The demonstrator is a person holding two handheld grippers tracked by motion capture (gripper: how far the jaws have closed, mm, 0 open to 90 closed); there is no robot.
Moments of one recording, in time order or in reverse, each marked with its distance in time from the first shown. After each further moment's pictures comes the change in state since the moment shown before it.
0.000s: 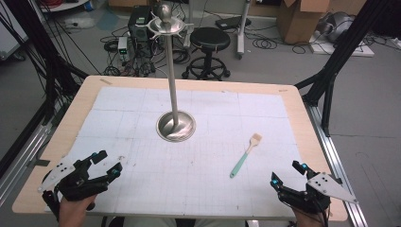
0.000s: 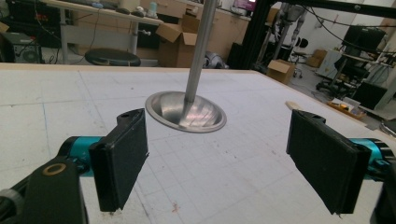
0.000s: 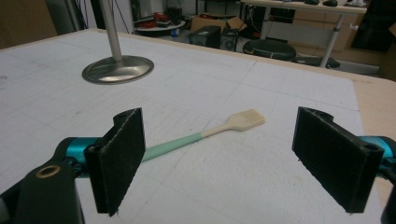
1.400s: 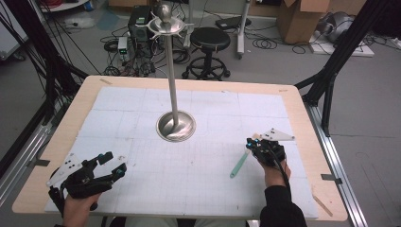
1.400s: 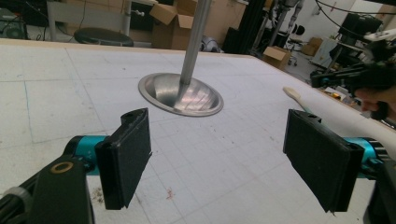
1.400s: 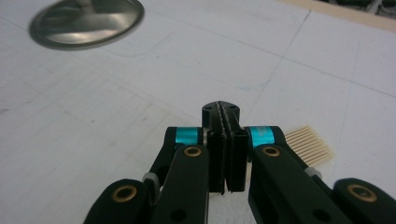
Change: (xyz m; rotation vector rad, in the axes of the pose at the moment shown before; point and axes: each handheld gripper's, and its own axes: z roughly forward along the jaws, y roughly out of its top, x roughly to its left) left arm 0.004 -0.007 0.009 0.068 -0.019 -0.030; right arm -0.004 0.022 0.155 0.315 0.070 -0.038
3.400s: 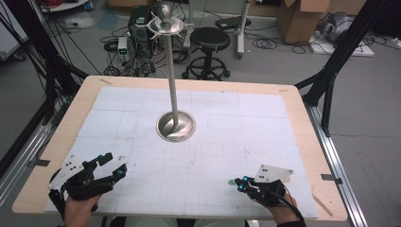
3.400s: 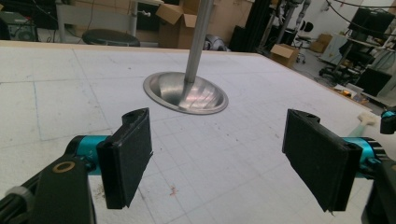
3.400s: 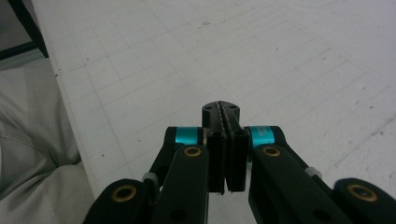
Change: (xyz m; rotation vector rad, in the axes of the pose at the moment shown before) left arm -0.005 -0.002 0.001 0.011 0.037 0.024; right arm 0.063 -0.047 -0.066 0.057 0.389 -0.237
